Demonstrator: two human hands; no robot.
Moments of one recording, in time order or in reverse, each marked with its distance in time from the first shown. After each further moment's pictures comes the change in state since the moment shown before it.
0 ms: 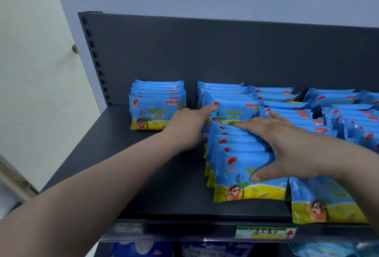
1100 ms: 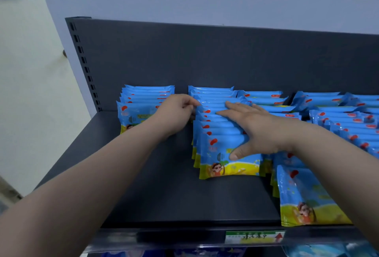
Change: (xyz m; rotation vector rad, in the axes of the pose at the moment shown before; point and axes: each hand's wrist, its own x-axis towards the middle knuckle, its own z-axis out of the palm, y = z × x) left_hand 0.017 0.000 -0.019 -0.759 0.139 -0.340; right_hand 0.044 0.018 -0.007 -0.011 -0.007 0.052
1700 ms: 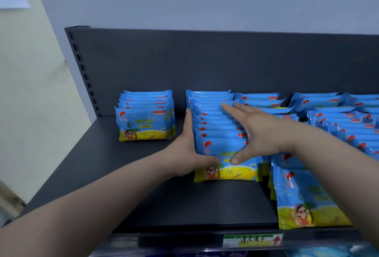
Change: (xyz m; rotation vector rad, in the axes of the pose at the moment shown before) left_hand -0.047 -0.013 0.028 -0.167 -0.388 -0.019; right_hand -0.004 0.011 0.003 0.076 0.047 0.074
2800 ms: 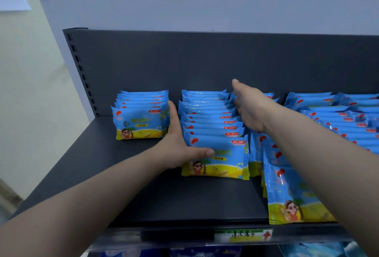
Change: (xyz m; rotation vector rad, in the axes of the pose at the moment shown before) left_hand 0.003 -0.008 -0.004 -0.091 0.144 0.101; right_hand 0.043 0.001 -0.013 1.428 0.296 0.401
